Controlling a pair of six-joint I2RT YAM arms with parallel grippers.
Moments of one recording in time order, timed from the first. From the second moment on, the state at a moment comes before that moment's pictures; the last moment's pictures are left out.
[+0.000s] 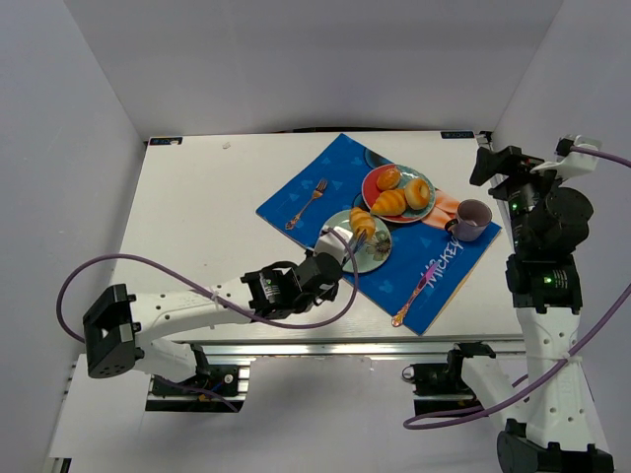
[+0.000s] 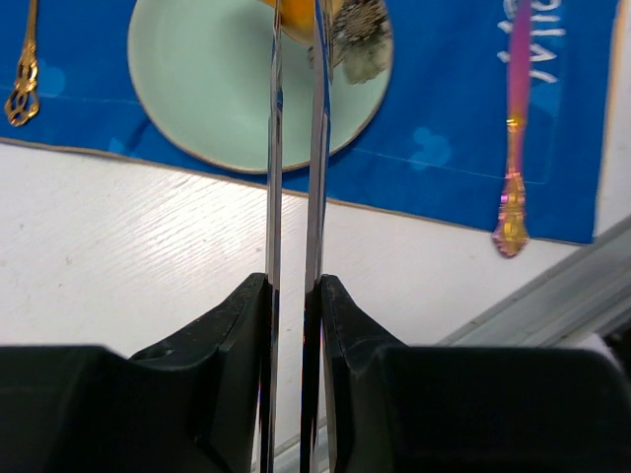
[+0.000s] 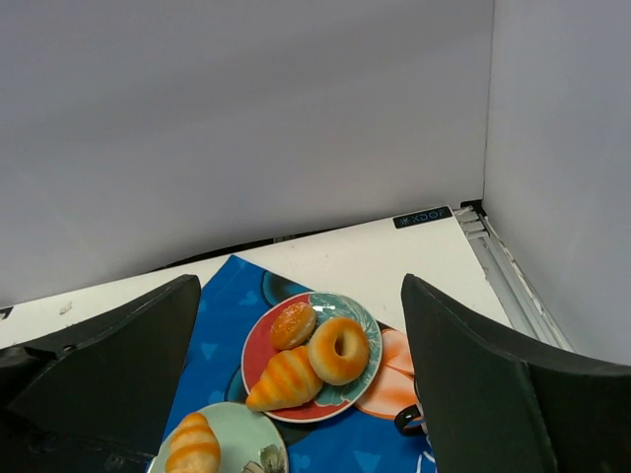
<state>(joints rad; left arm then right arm) -1.21 1.34 1.00 -0.31 -0.51 -0.42 0.02 0.79 1.12 -0.20 0.06 0.24</state>
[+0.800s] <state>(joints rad) -1.21 1.46 0.91 -0.22 -0.58 -0.45 0.02 0.79 1.11 -0.19 0.04 0.24</state>
